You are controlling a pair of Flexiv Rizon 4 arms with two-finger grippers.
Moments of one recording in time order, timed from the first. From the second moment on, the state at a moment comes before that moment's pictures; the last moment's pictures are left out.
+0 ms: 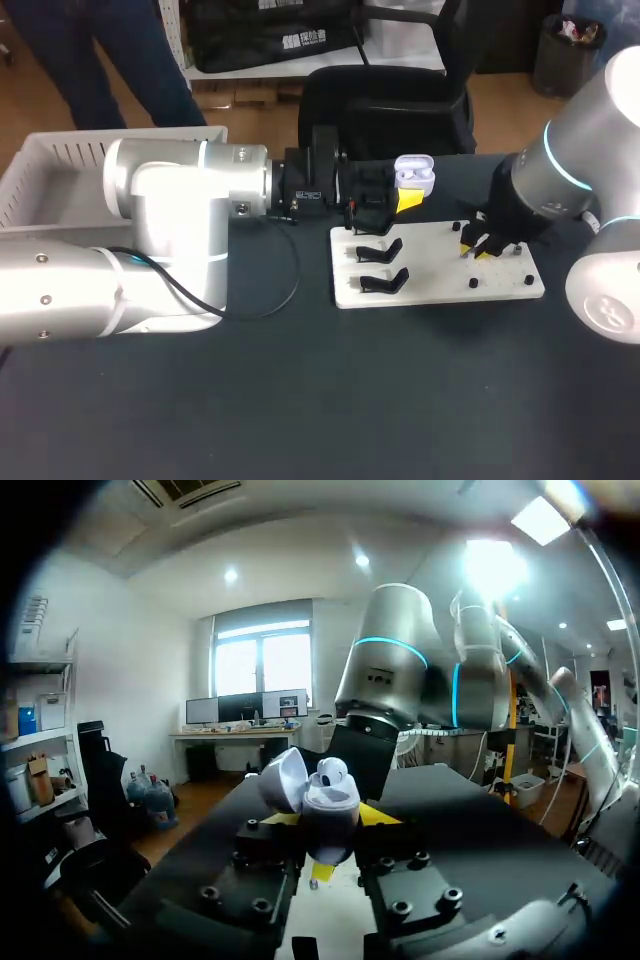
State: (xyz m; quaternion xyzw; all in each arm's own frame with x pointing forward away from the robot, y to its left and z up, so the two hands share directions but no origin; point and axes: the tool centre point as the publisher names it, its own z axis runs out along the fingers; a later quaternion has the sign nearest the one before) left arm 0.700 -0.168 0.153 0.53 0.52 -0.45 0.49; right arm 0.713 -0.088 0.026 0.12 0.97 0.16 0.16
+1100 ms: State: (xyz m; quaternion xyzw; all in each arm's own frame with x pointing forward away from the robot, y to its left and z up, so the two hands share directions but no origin) left arm 0.700 -0.168 0.153 0.53 0.52 -0.45 0.49; right arm 0.649 -0.075 0.119 -0.06 0.98 0.12 0.11
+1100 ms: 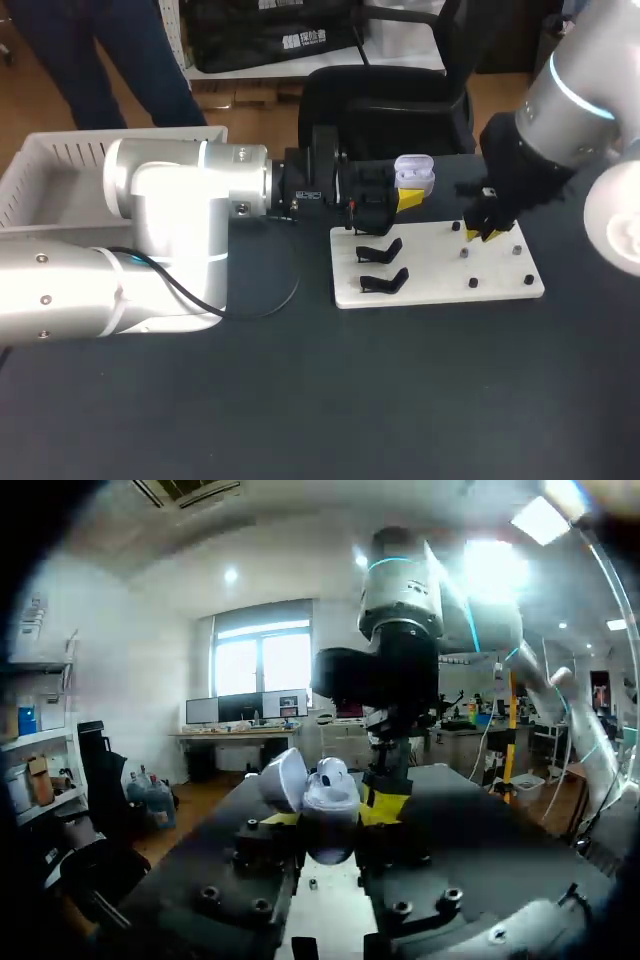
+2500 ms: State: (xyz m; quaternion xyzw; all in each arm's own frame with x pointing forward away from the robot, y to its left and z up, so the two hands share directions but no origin) left arm 0.700 -0.168 0.153 0.53 0.52 -0.45 0.49; right arm 0.656 0.017 0.224 -0.20 0.96 0.09 0.15
